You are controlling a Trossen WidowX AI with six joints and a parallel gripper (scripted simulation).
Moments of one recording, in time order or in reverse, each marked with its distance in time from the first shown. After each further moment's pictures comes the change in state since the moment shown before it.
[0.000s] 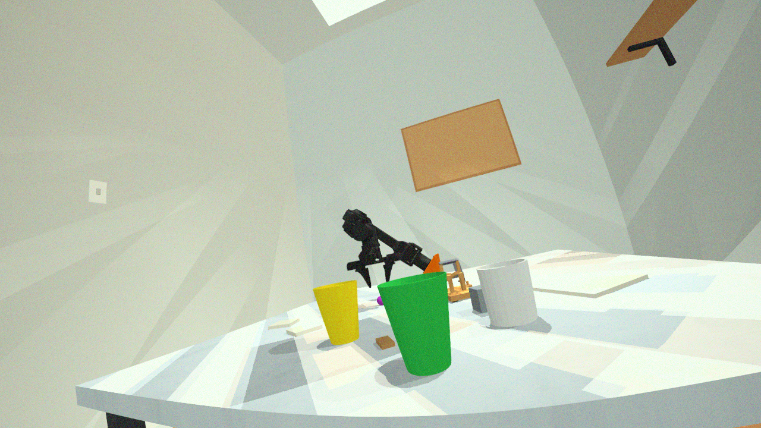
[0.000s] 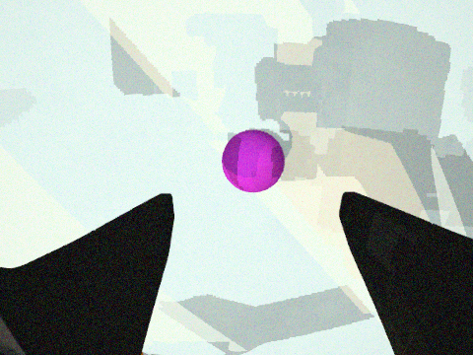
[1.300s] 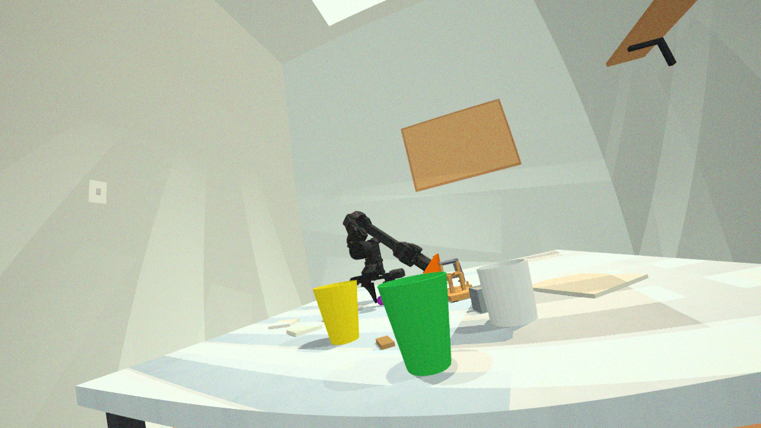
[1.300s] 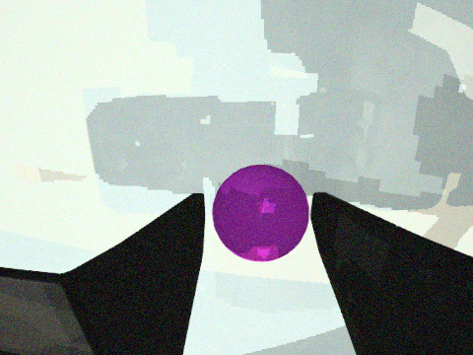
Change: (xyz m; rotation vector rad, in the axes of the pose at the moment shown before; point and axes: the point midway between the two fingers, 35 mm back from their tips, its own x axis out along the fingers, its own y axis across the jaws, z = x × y) arm 0.054 -0.002 -0.002 0.008 -0.002 -0.008
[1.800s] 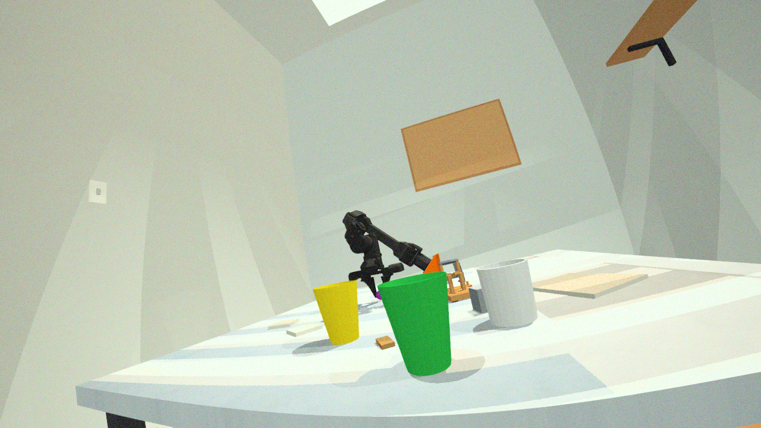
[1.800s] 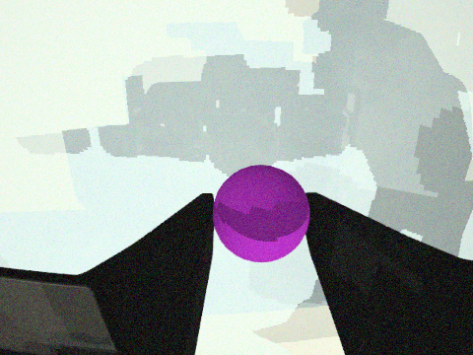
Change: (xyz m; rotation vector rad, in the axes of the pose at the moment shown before) arm -0.019 0.001 0.003 -0.004 0.004 0.008
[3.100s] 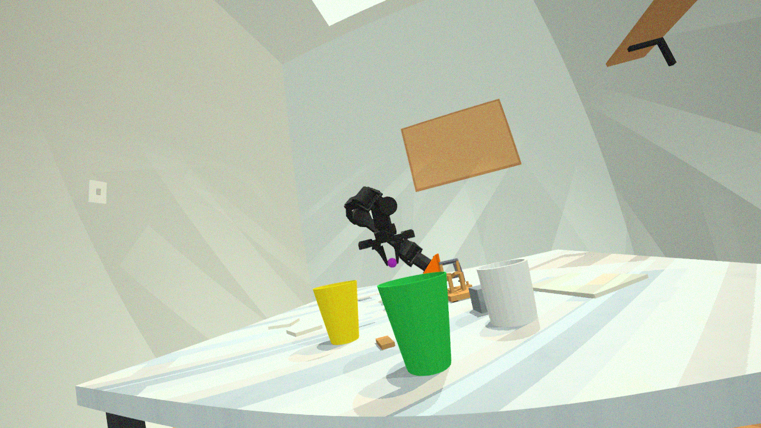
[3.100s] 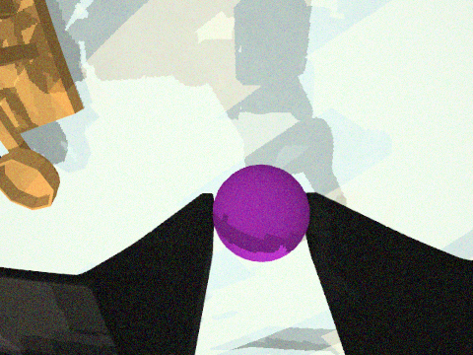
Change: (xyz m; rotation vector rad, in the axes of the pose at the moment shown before) arm -0.099 0.066 0.008 -0.111 0.076 0.015
